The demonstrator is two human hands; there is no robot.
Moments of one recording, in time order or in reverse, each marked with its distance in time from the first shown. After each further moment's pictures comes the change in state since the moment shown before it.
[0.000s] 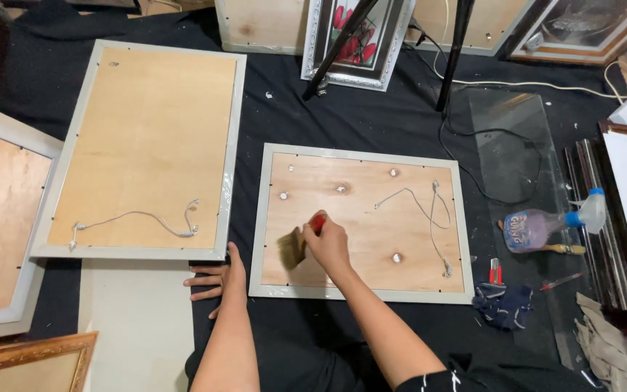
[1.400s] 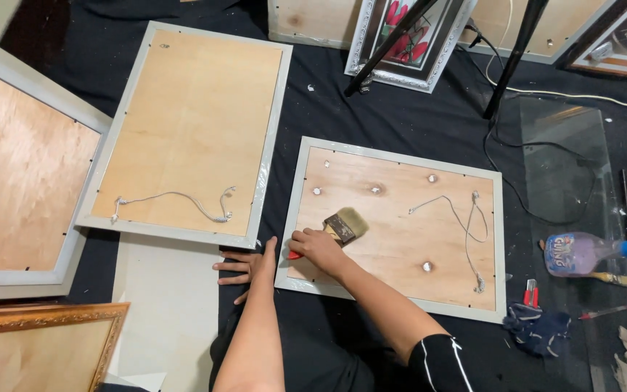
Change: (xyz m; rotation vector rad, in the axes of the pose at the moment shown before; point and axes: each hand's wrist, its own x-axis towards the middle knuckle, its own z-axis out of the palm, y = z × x) left_hand 0.008 0.009 -0.025 0.096 -0.422 -0.133; right_hand 0.025 0.039 0.097 -0.707 -0.173 -1.166
